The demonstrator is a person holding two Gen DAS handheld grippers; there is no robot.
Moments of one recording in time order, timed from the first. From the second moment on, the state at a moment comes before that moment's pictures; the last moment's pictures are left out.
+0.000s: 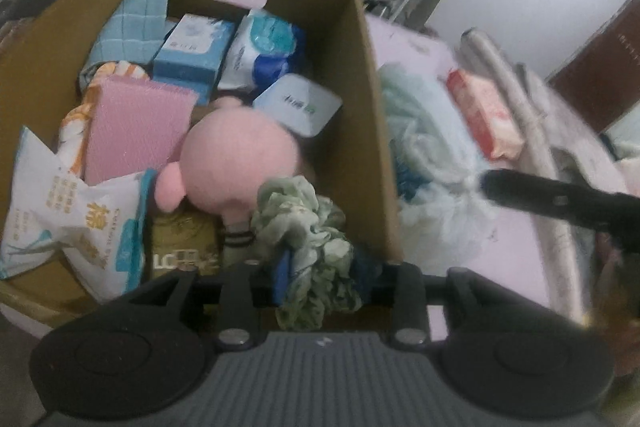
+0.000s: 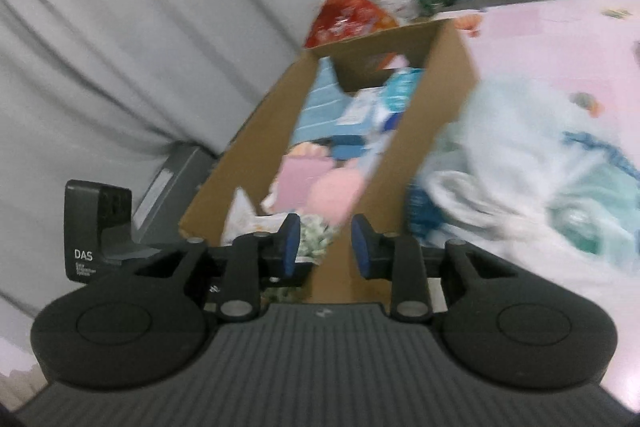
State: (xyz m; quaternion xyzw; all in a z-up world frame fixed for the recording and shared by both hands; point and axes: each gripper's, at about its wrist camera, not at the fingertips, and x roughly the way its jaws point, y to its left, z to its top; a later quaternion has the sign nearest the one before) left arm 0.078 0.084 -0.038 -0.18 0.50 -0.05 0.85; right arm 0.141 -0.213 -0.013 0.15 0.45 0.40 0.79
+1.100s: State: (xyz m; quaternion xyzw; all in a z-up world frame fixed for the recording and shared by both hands) left arm -0.010 0.060 0.048 -0.10 0.29 0.03 0.95; right arm 0.059 -0.211 -0.027 -0.03 0.32 0.14 0.94
